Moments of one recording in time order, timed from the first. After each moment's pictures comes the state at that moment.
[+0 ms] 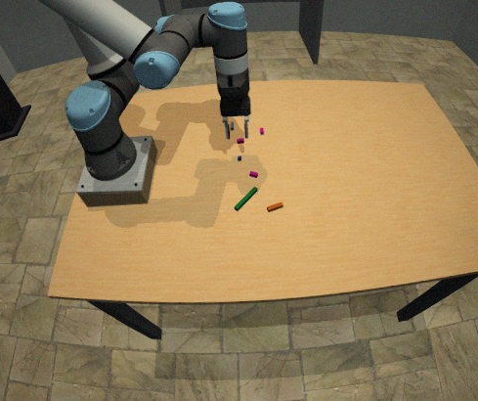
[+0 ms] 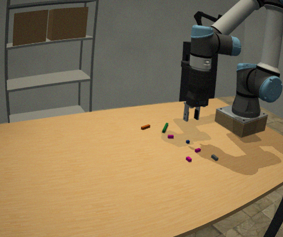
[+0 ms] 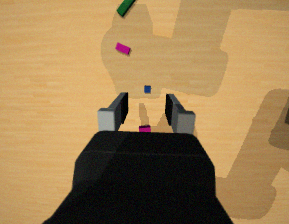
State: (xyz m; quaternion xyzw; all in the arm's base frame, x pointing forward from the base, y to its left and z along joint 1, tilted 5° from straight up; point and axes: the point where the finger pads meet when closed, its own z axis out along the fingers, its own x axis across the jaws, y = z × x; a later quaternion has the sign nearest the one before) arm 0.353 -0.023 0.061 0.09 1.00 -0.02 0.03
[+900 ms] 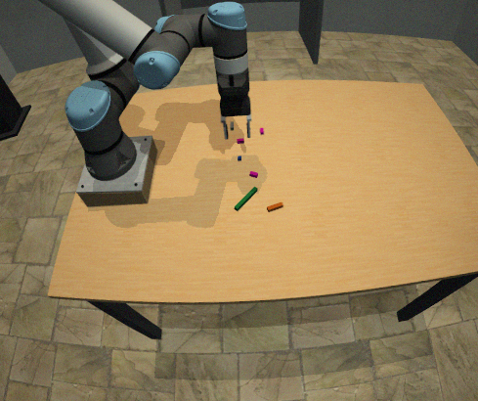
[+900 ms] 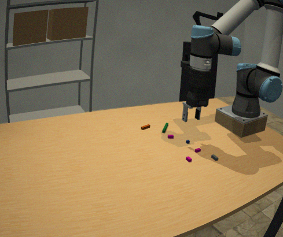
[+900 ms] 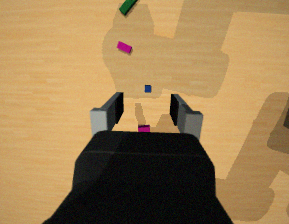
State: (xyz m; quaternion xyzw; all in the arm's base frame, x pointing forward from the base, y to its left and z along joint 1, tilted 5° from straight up) arm 0.354 -0.022 0.061 0.07 1.00 -0.02 0.03
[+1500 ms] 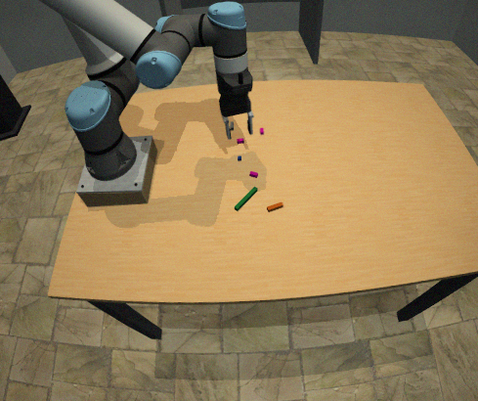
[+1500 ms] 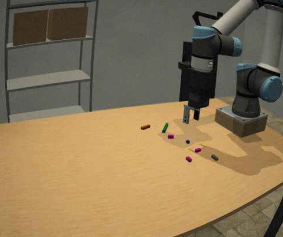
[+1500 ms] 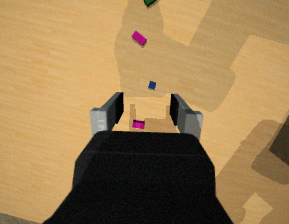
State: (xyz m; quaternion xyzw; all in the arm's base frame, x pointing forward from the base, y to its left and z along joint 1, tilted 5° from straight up) arm 0.360 -0.015 0.059 -0.04 1.00 -0.03 0.03
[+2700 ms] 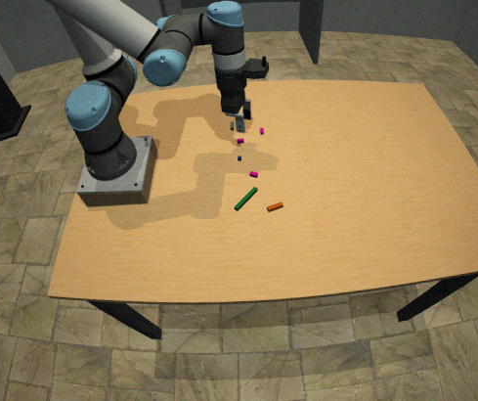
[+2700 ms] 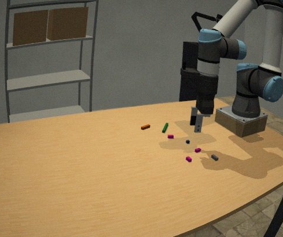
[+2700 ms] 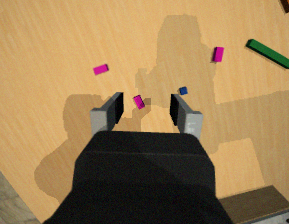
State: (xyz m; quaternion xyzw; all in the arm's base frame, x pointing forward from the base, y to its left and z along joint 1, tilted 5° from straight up) arm 0.380 0.026 0.051 -0.51 0.86 -0.04 0.01
